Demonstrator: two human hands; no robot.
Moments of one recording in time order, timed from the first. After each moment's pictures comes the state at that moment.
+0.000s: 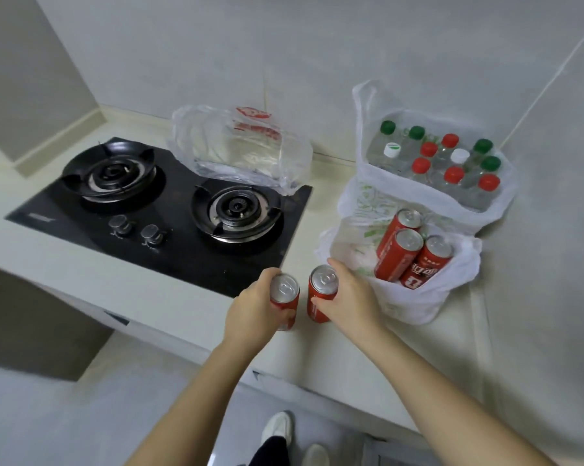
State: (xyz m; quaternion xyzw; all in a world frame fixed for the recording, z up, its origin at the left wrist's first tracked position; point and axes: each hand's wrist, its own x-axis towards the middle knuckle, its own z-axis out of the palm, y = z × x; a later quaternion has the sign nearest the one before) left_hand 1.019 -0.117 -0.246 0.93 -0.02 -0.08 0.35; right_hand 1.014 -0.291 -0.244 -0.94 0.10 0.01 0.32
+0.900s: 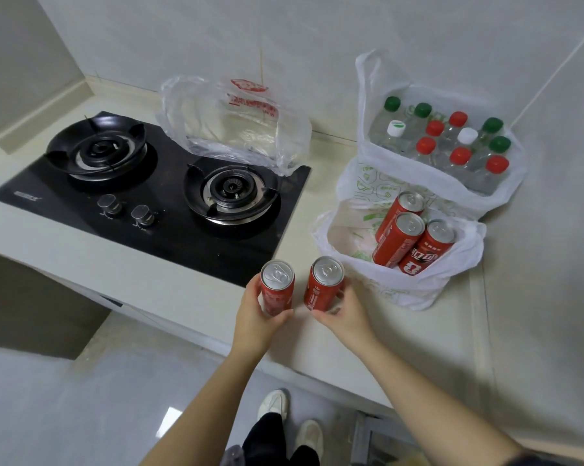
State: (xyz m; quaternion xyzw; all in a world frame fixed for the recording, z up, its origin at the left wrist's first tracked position) left_hand 0.999 -0.124 -0.333 0.81 0.06 -0.07 0.58; right_hand 0.992 -0.305 -0.332 -0.80 0.17 0.03 0.57
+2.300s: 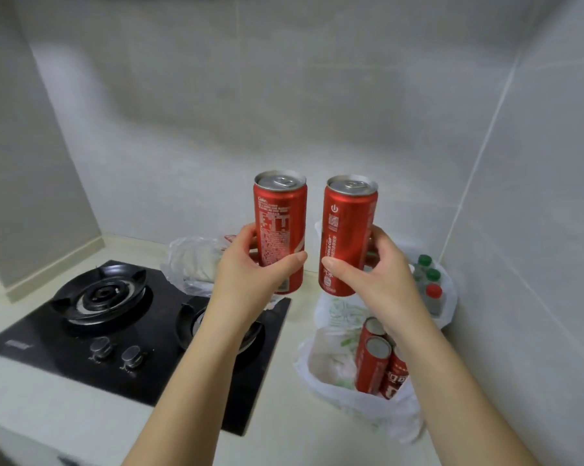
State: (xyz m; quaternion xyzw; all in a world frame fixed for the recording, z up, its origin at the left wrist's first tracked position) left_hand 1.056 -0.150 -0.011 0.74 -0.12 0.09 0.66; right_hand 1.021 -0.324 -0.007 -0.80 0.00 -0.22 0.55
